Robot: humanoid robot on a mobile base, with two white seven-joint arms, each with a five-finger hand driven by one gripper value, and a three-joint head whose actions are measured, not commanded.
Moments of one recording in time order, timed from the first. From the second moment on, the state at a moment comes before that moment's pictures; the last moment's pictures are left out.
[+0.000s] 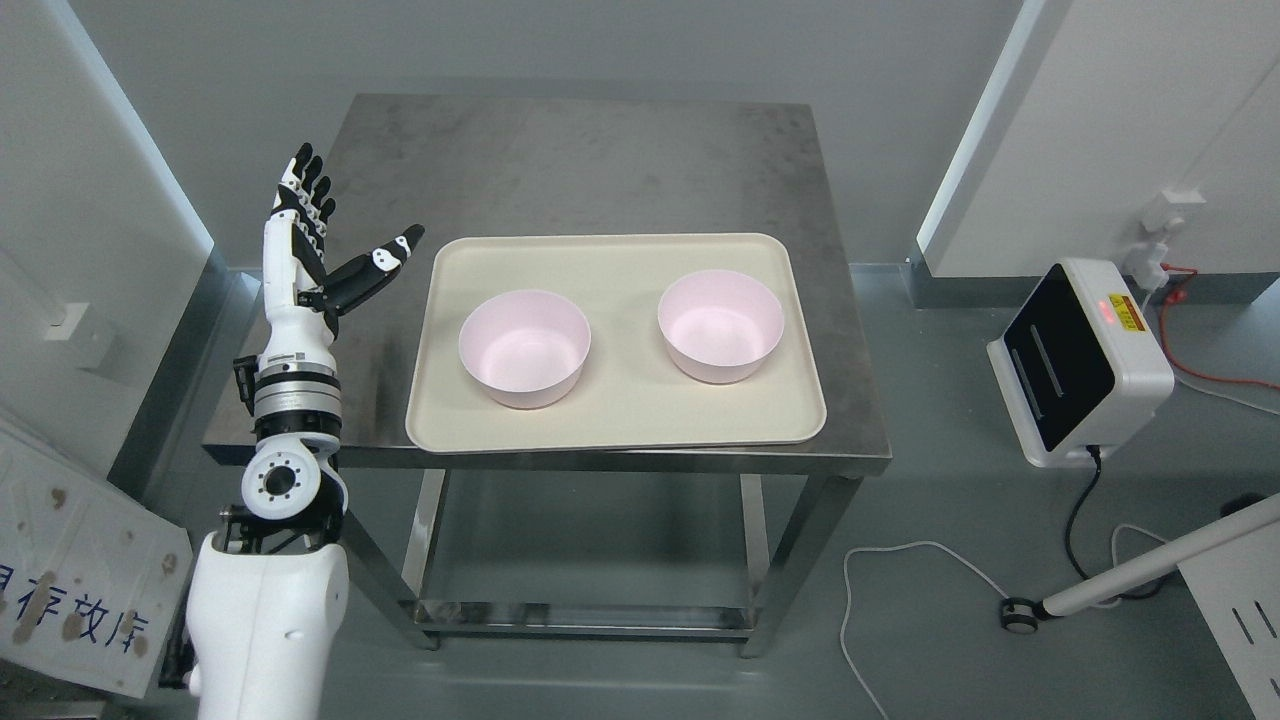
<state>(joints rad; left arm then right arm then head) -0.48 0.00 0.07 -1.45 0.00 -0.05 0.16 0.05 0.00 0.00 -0.05 0.00 -0.19 0.00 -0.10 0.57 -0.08</state>
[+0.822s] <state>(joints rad) -0.52 0.17 0.07 -1.43 0.00 -0.04 -0.40 0.05 0.00 0.00 -0.05 0.00 -0.19 0.01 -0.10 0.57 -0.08</state>
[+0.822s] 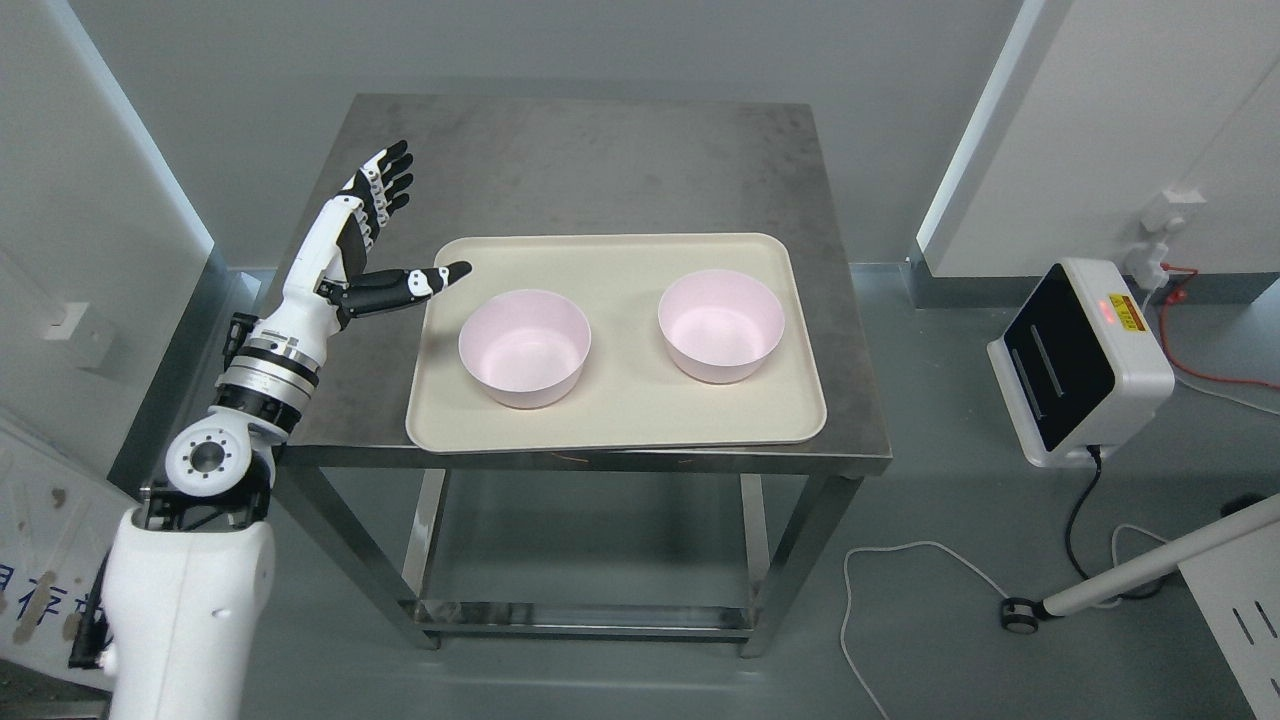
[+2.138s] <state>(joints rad) -0.79 0.31 -0.25 -1.35 -0.39 0.18 -0.80 0.05 0.00 0.00 -0.05 0.00 -0.19 0.00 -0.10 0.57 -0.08</state>
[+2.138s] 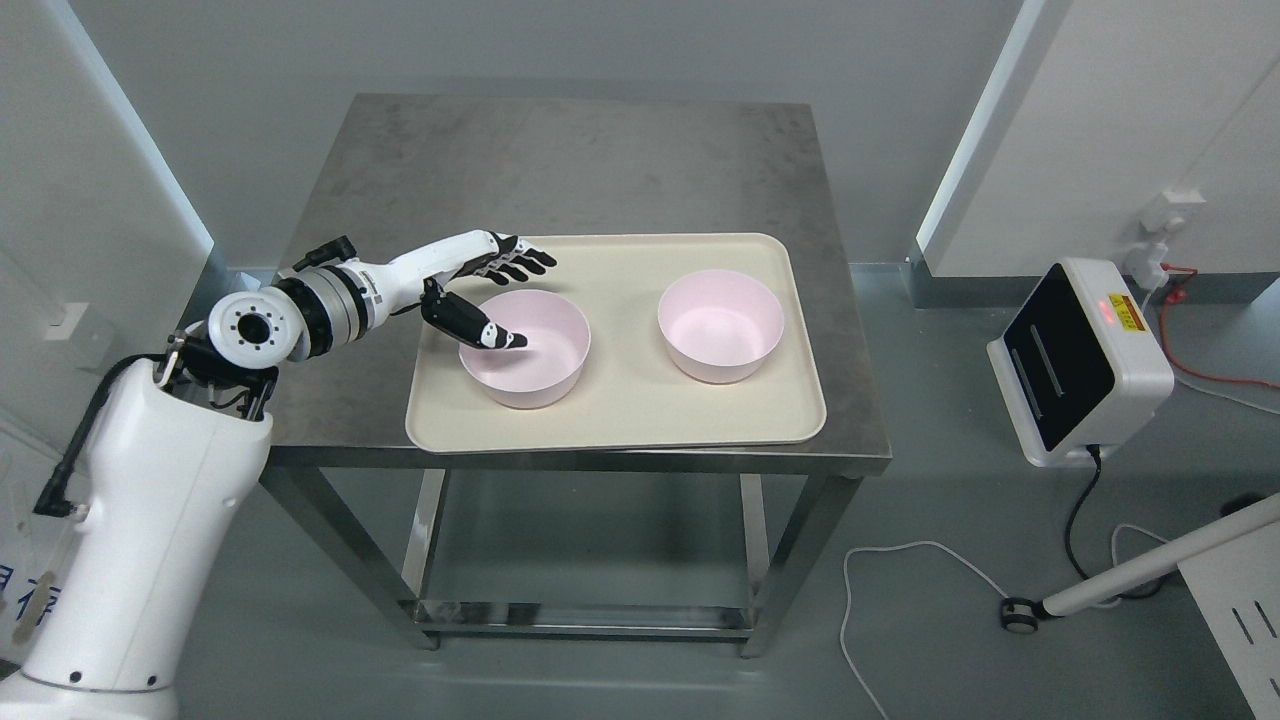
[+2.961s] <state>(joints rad) -0.82 0.26 -0.30 -1.26 -0.56 -0.06 -0.79 0.05 0.00 0.00 -0.05 0.00 -0.19 0.00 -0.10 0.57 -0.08</state>
